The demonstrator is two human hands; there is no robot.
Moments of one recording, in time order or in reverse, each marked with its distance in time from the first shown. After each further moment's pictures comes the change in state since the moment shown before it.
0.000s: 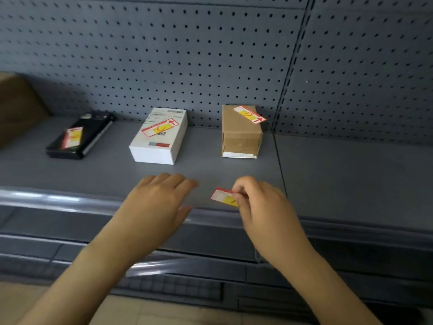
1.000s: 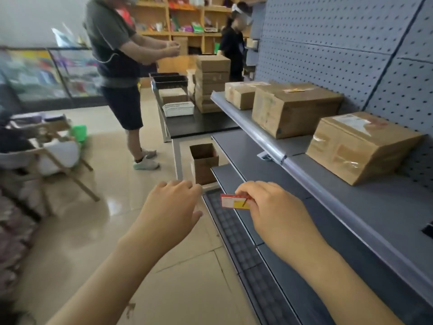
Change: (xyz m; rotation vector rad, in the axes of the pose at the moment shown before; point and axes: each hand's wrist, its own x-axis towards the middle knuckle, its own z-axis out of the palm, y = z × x) left_hand -0.459 -0.289 -0.095 0.241 -0.148 -1.205; right_hand 0.062 -0.533 0.222 0.277 -0.436 -0.943
